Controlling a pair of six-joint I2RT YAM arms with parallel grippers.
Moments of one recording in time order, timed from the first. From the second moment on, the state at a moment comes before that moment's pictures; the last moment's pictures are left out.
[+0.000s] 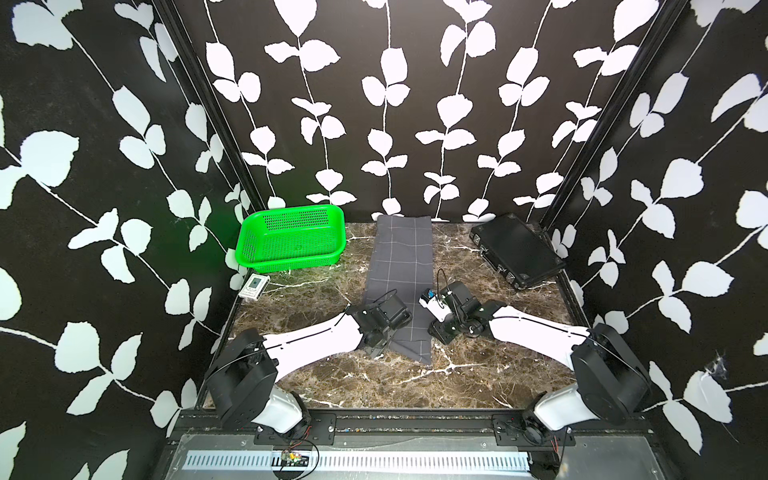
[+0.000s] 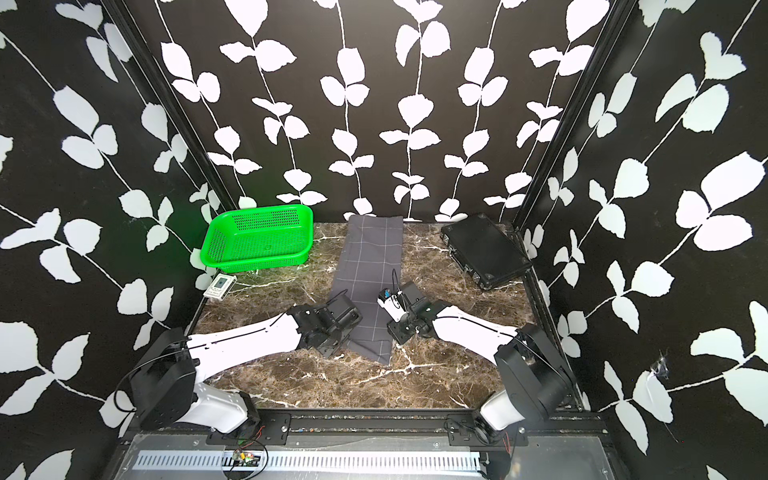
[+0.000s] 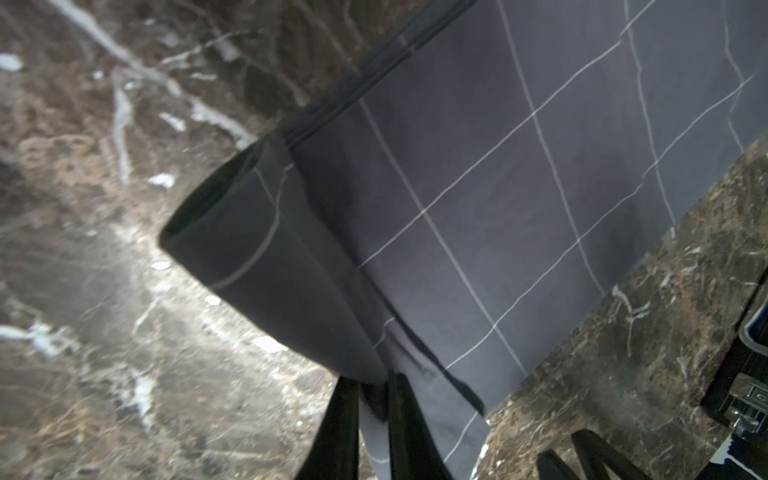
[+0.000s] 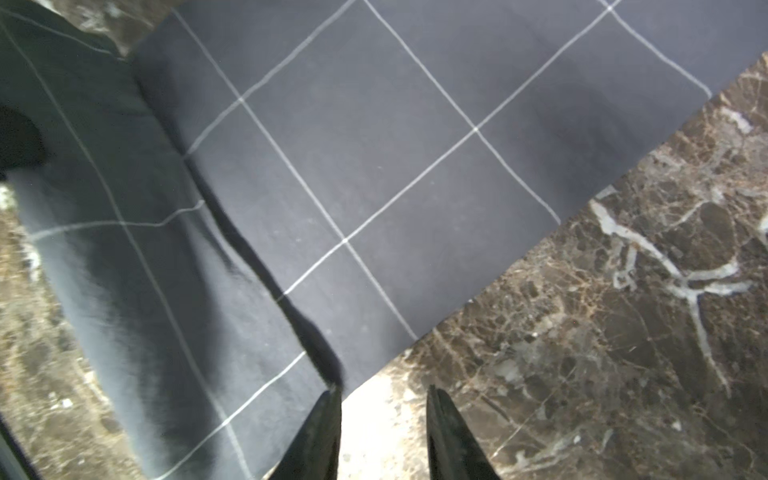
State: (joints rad) left arm -0.93 1.48 0.96 -0.72 -0.23 -1.69; right arm 0.68 1.51 0.86 -0.40 -0.20 -0.07
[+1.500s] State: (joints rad) left arm -0.71 1.70 1.18 -0.67 -0.09 -1.21; right arm 1.15 1.34 0.66 -0.25 -0.06 -0.29
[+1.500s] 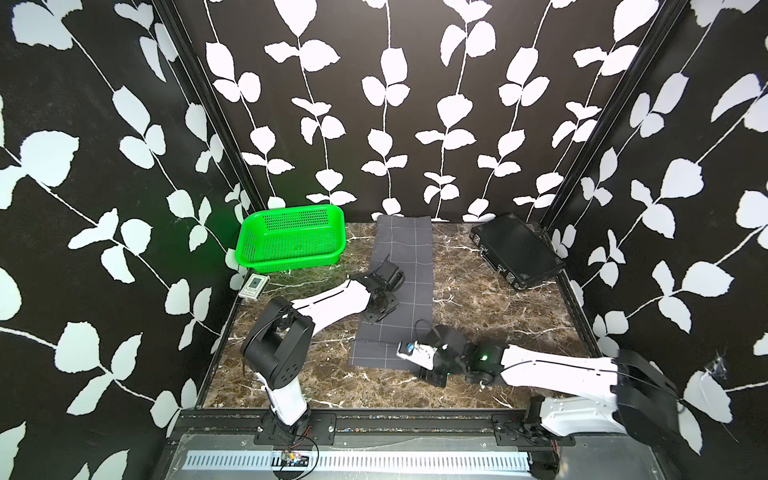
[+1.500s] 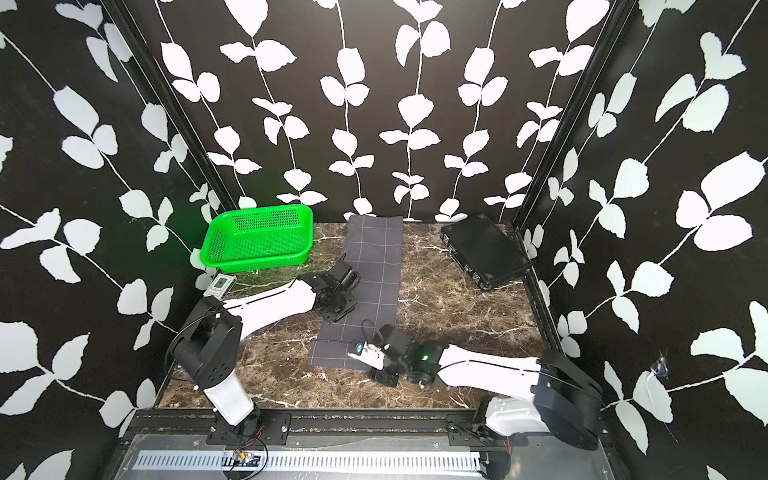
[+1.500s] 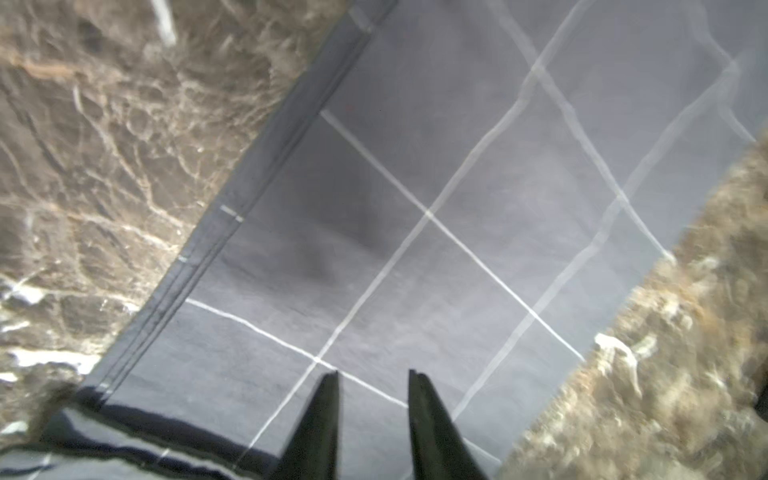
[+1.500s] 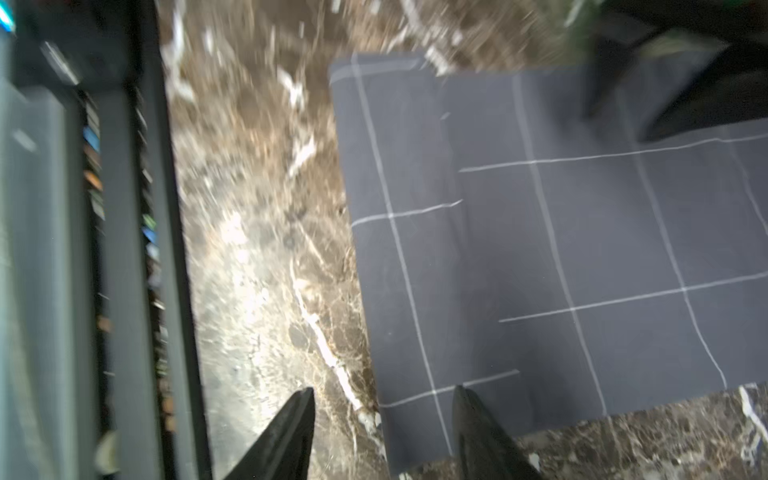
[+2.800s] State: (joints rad) left arm -0.63 1.64 1.14 -0.72 -0.07 -0.76; right arm 1.00 1.63 0.93 -0.43 -0.25 -0.18
